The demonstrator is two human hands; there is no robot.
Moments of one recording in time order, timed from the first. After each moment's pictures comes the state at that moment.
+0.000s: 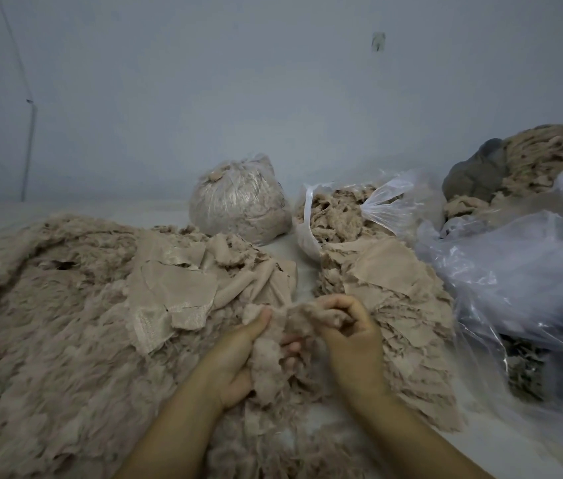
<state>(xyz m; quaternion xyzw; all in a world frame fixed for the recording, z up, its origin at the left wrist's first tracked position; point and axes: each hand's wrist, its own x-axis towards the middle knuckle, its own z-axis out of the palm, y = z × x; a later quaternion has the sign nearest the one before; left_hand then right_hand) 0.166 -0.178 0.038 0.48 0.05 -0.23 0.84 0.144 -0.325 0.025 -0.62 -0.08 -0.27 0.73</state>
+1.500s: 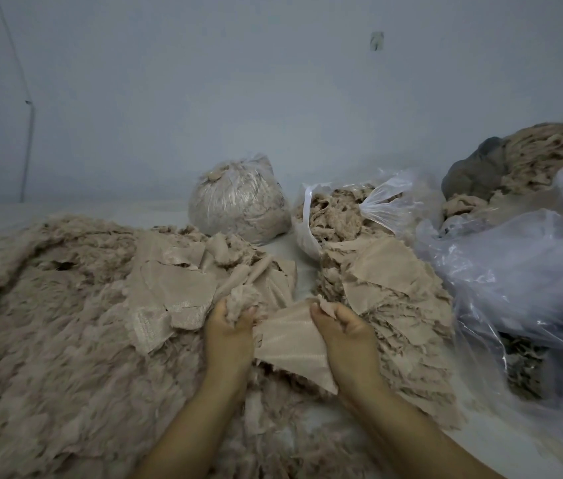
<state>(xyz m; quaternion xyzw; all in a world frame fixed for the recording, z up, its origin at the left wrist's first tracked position) 0.173 -0.191 0.029 0.62 0.03 0.19 0.76 0.137 -0.321 0.038 -0.61 0.04 -0.15 0.78</state>
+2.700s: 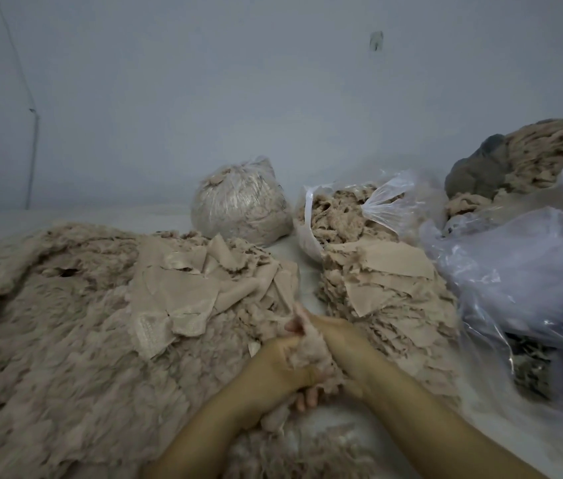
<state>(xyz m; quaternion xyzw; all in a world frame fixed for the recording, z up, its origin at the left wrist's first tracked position) 0.143 -0.200 0.030 0.70 -0.22 -0.17 0.66 0.139 -0.326 0.056 -0.65 0.03 0.11 0.75</state>
